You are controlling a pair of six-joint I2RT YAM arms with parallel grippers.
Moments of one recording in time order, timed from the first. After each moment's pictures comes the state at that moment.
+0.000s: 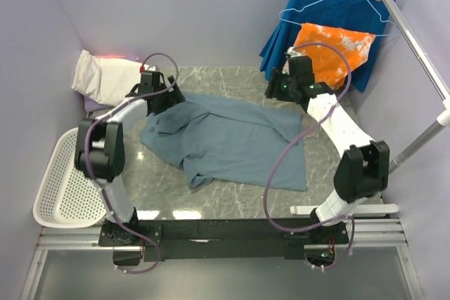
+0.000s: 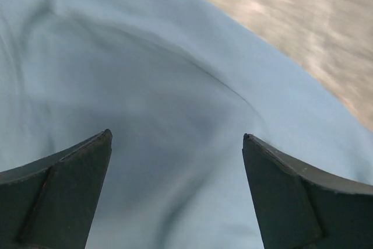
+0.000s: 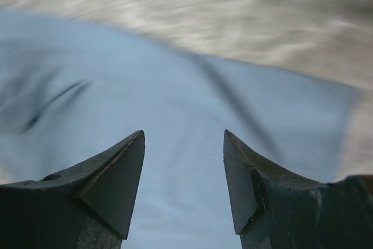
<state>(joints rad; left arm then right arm) -0.14 1.90 1.31 -0.17 0.09 -0.59 0.21 1.66 1.42 -0.48 -0.03 0.34</state>
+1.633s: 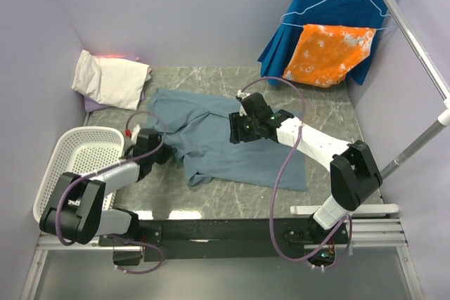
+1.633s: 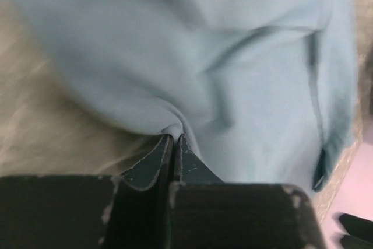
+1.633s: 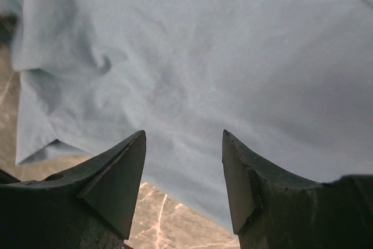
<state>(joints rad) -0.28 1.30 0.40 0.19 -0.06 -1.13 0.63 1.59 1.16 -0.46 -0.06 0.37</state>
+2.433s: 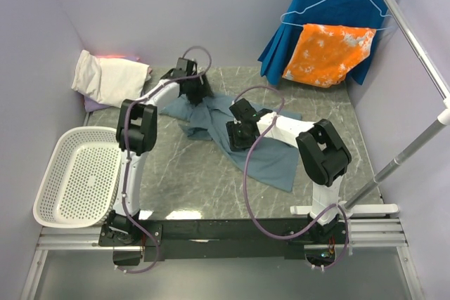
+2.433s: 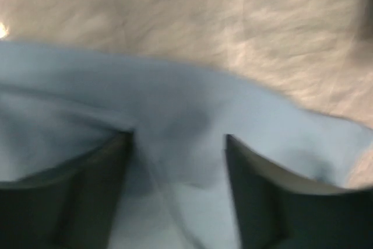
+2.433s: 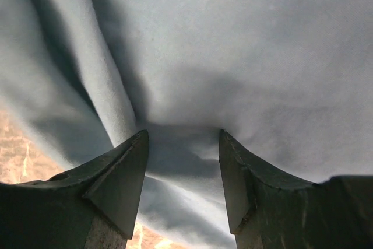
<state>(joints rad) -0.31 2.36 1.92 -0.41 0.24 -0.60 0.62 1.90 1.26 -0.51 -0.02 0.41</state>
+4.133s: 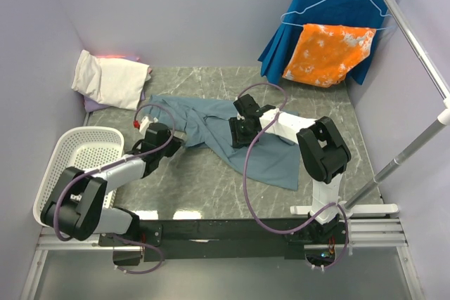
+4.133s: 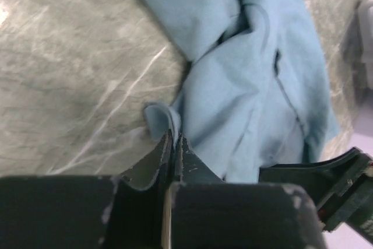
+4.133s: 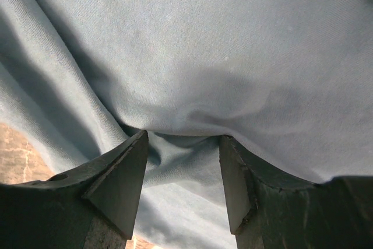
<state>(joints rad) -0.39 1.34 0.50 0.20 -0.14 -1.11 0.57 1.93 1.29 -0.51 -0.05 0.39</state>
